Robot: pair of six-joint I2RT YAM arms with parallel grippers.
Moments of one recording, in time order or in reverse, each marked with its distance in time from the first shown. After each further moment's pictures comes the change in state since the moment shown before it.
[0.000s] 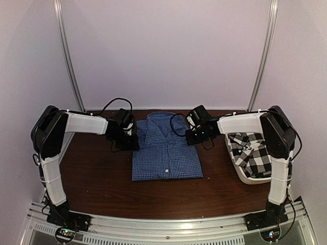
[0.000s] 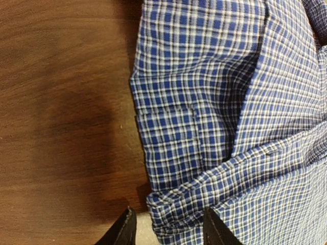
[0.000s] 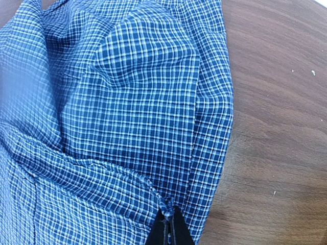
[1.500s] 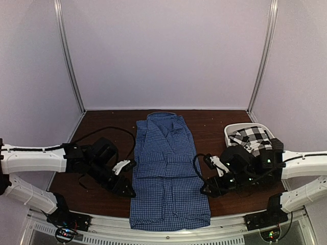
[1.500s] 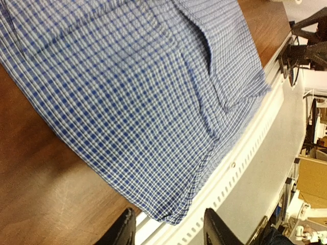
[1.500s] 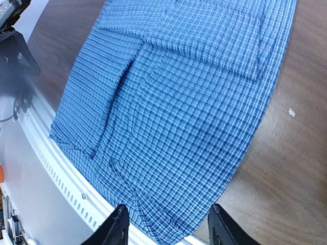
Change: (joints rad) left arm -0.367 -0.735 -0.594 -0.140 0.438 -0.063; right arm 0.495 -0.958 -0.735 -0.232 -0.148 0.396
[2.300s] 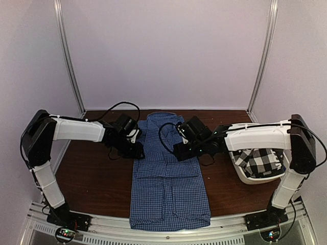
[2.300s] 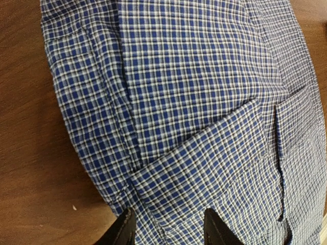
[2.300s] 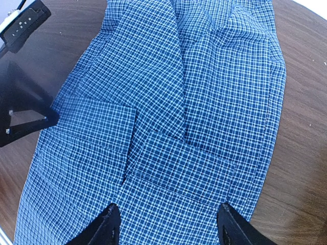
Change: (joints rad) left arm 0.246 0.576 0.458 0.122 -0.358 0.093; right arm -0.192 0.664 0.531 0.190 0.280 -0.250
